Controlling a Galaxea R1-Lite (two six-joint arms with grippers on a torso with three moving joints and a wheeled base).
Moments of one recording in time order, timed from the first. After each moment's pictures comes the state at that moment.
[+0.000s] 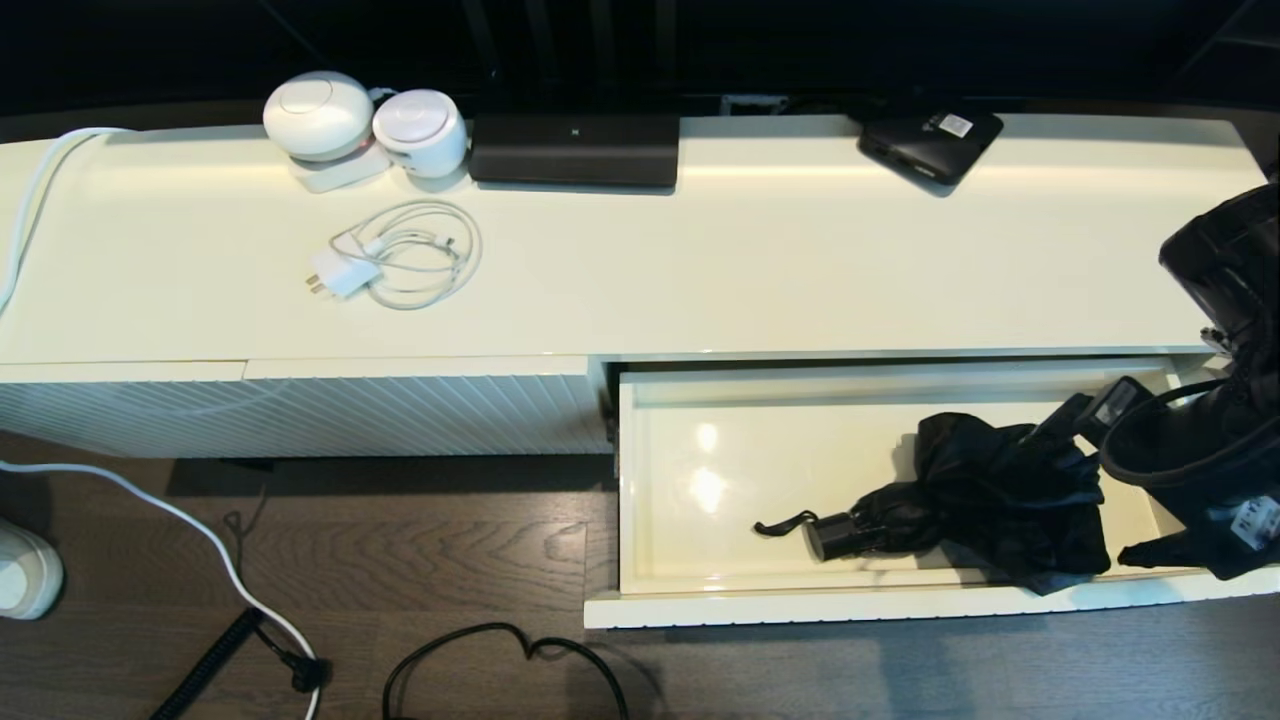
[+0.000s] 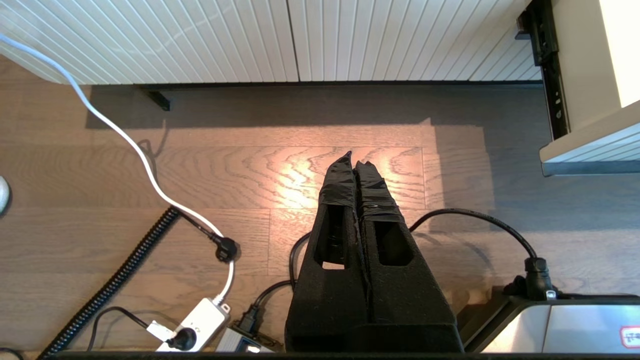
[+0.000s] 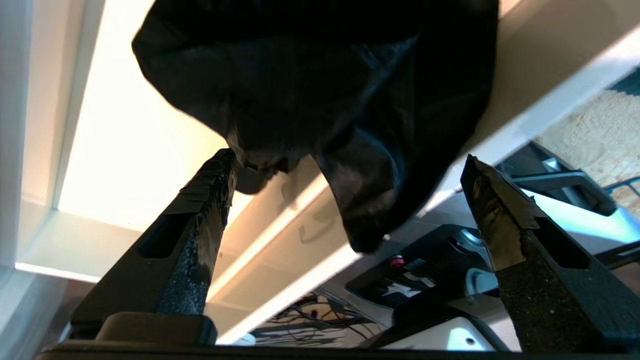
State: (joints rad) left arm 0.00 0.00 0.00 -0.01 0.00 -0.01; right arm 0.23 1.55 -1.34 0.82 -0.06 1.17
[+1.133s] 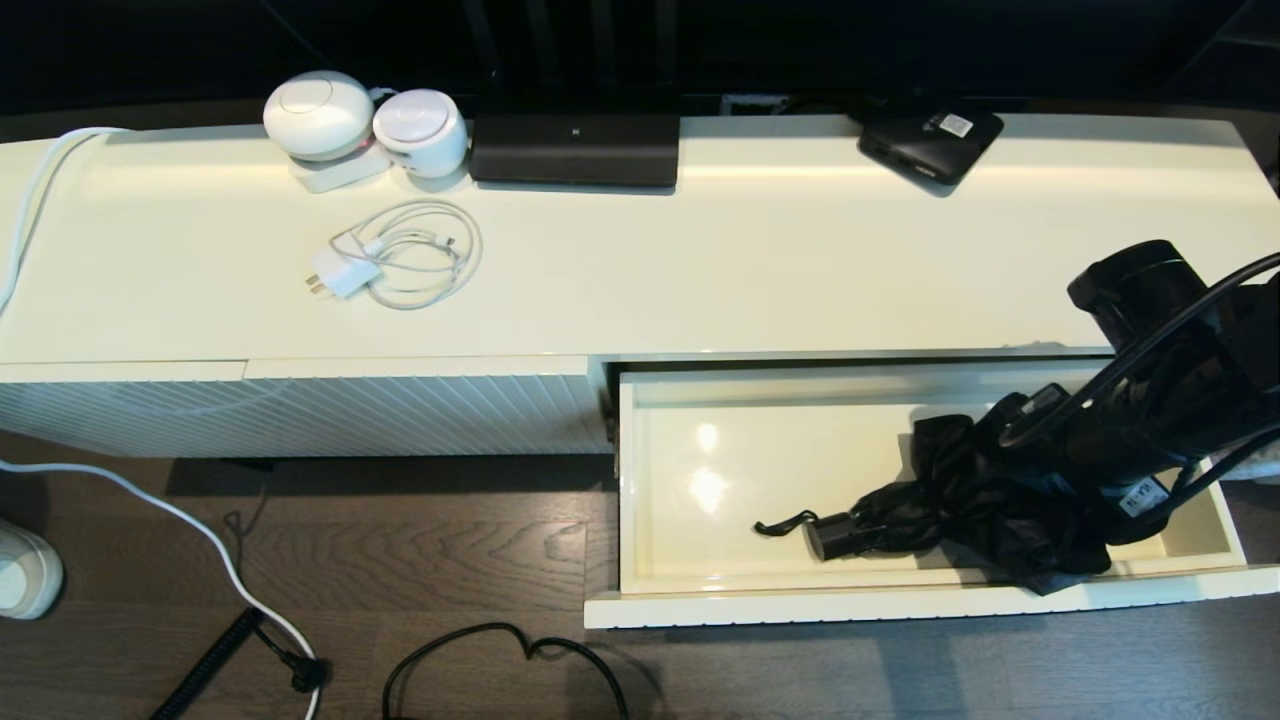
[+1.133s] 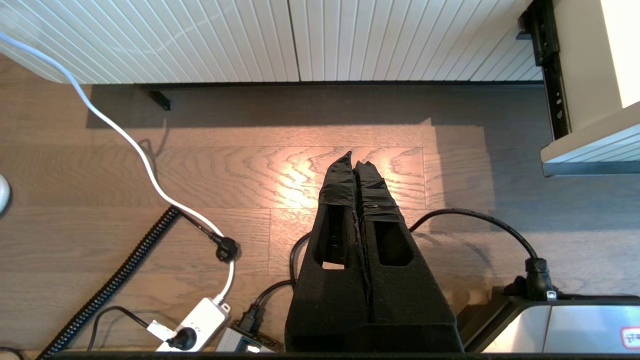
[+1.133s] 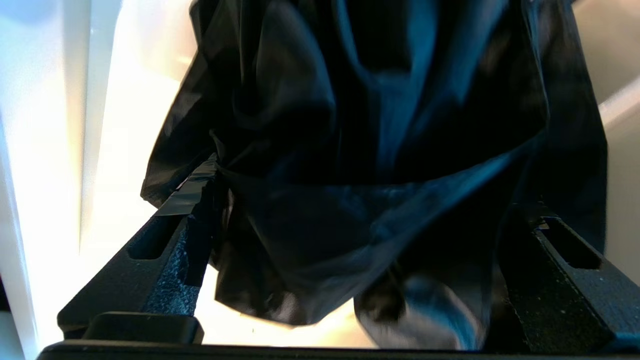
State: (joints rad) left arm 0.00 0.00 0.00 -0.01 0.00 -0.01; right arm 0.12 1.74 -1.32 0.59 0.00 1.18
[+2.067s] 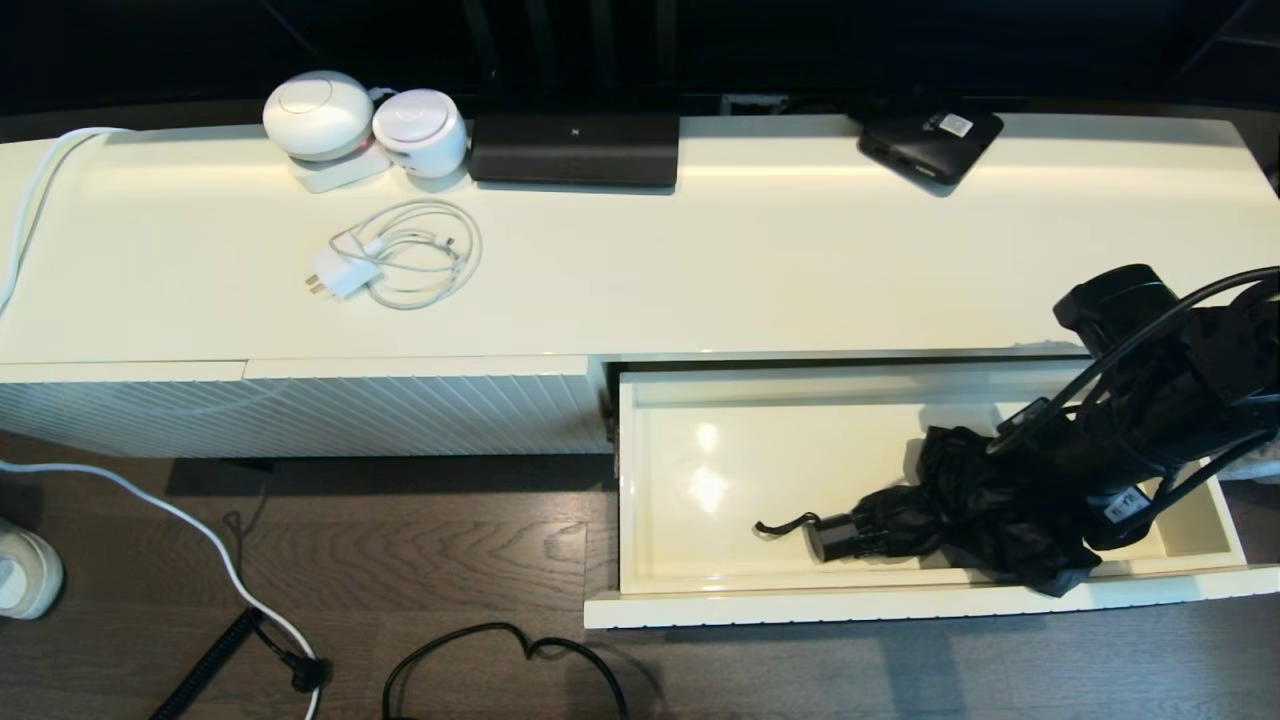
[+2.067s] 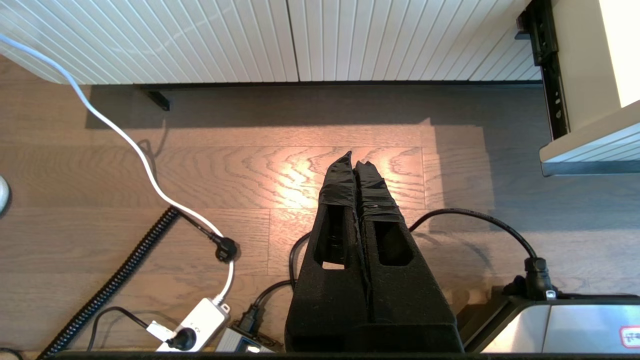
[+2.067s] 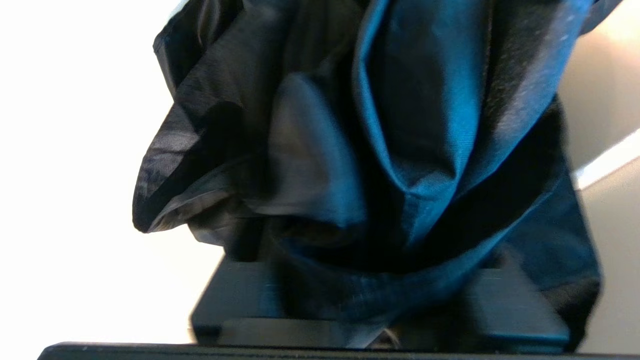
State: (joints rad) left arm 0.00 0.00 0.00 -0.01 0.00 -0.01; right arm 0.09 1.79 -1.30 0.56 0.03 1.18
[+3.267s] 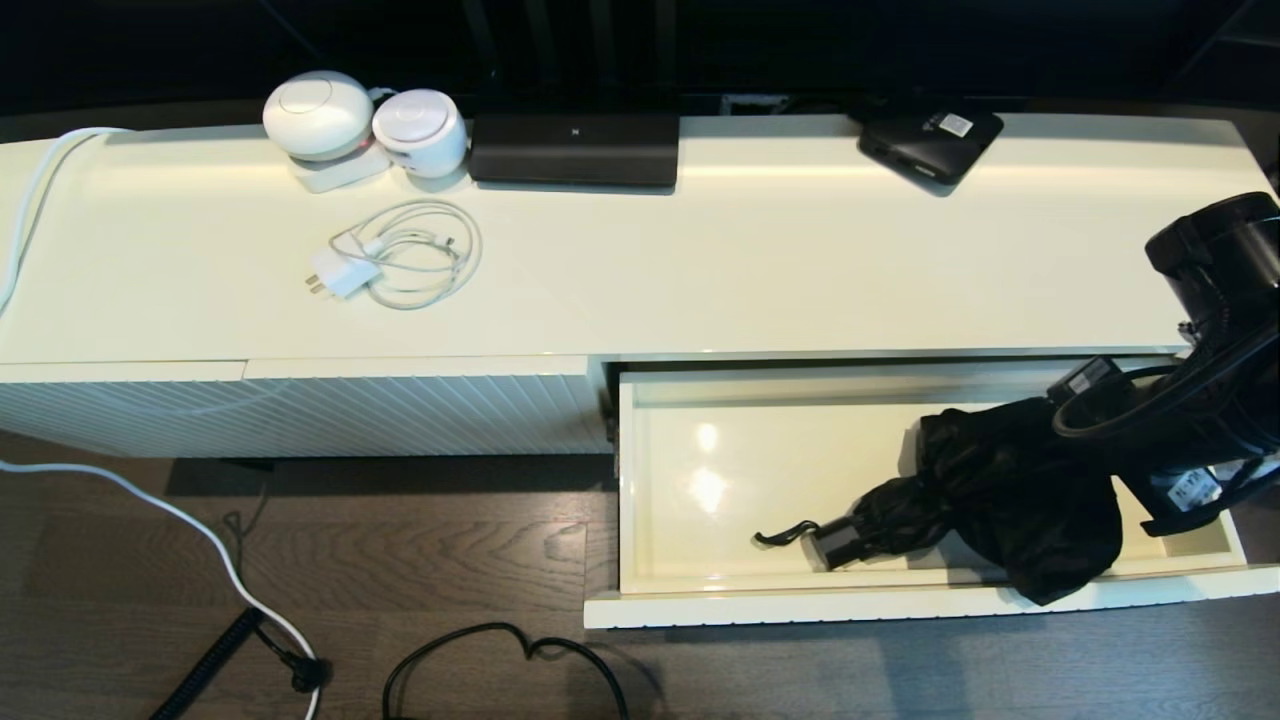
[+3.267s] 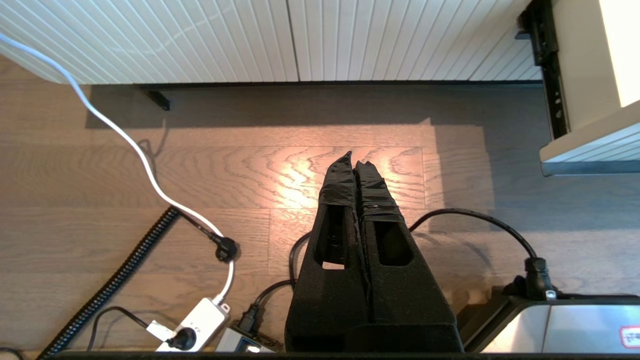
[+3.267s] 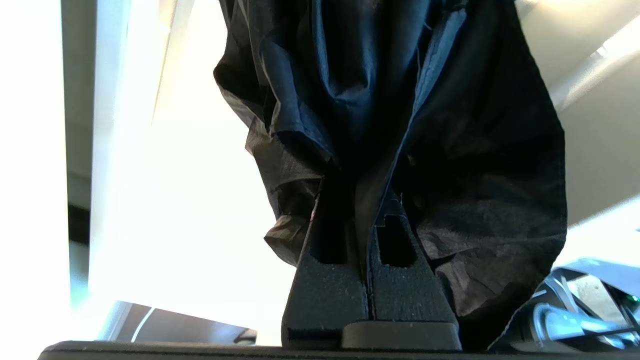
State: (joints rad) left arm 0.00 0.00 0.00 -0.01 0.00 -0.01; right arm 0.14 1.60 -1.29 0.61 0.03 1.19
